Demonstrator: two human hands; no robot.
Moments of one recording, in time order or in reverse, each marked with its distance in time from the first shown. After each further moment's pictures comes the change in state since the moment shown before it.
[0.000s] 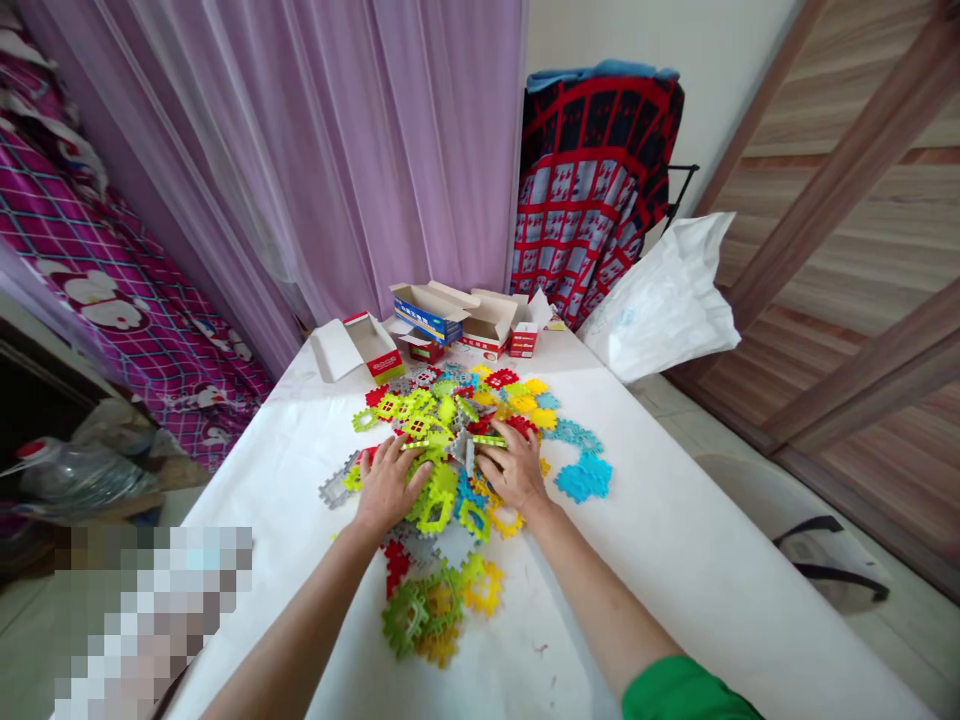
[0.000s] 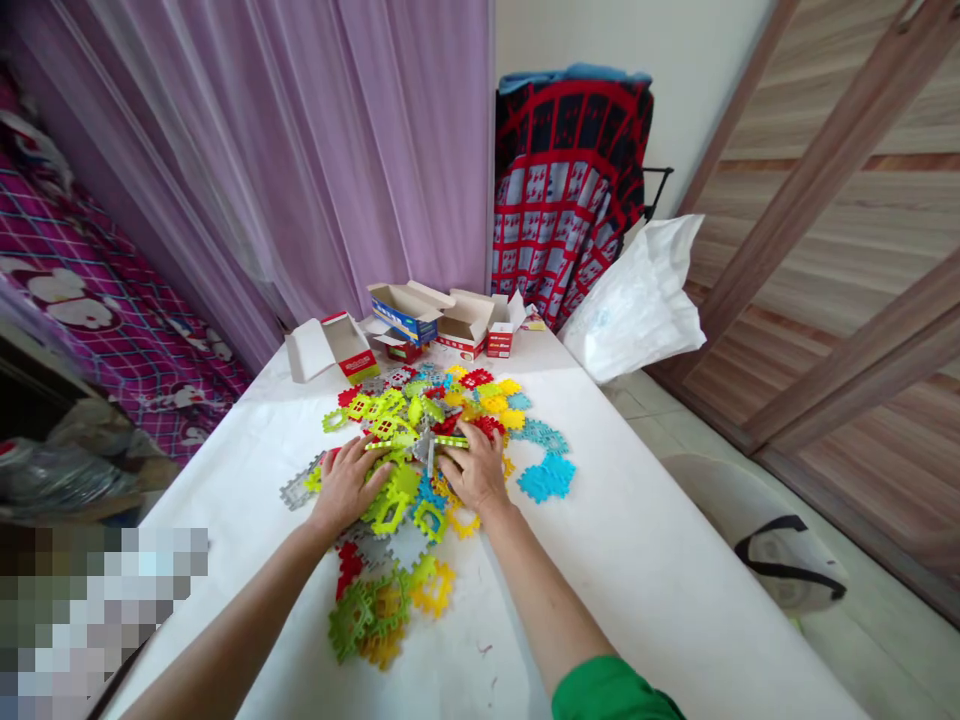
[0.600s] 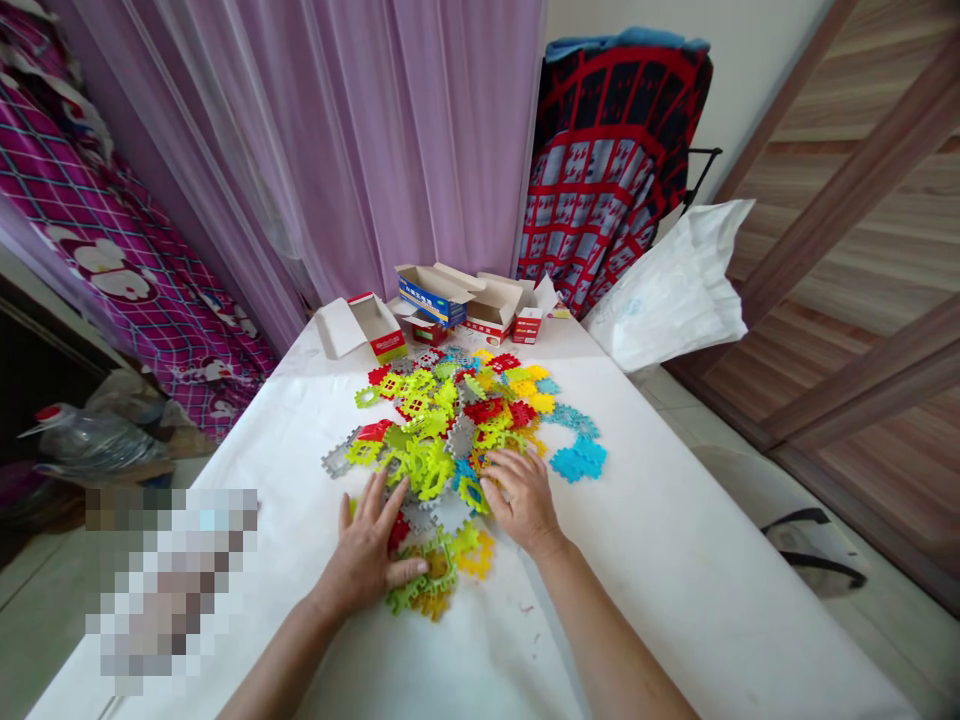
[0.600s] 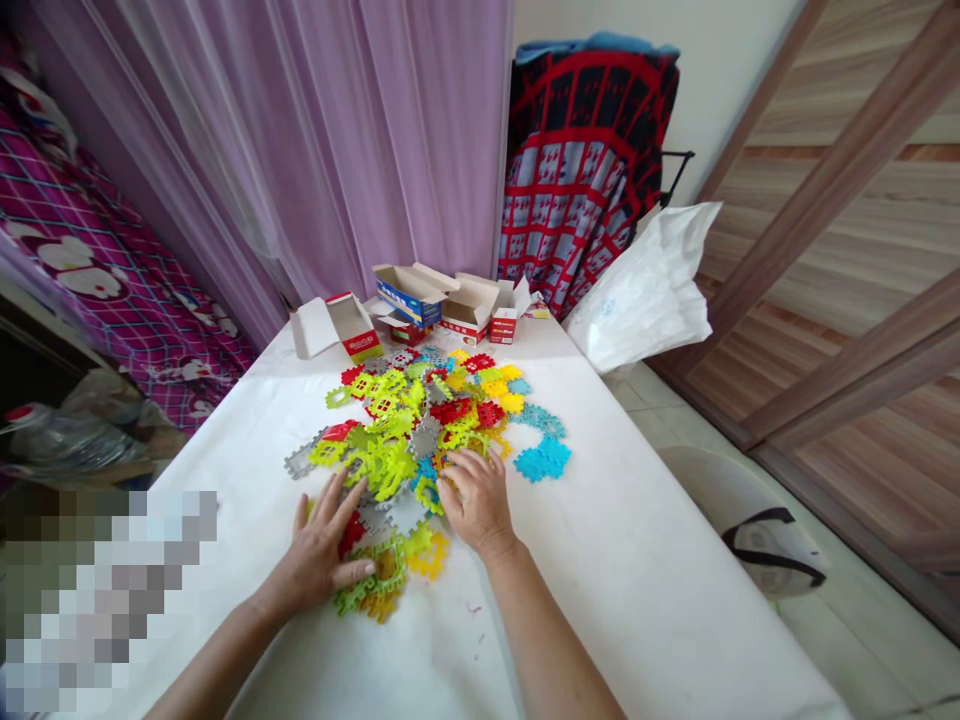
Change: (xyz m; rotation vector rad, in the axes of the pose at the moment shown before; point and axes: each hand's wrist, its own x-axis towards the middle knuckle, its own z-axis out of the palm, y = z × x) left_hand -0.111 -0.009 -0.011 -0.021 -0.143 0.123; right_hand -0.049 -0.037 -0.042 0.102 -0.007 -0.037
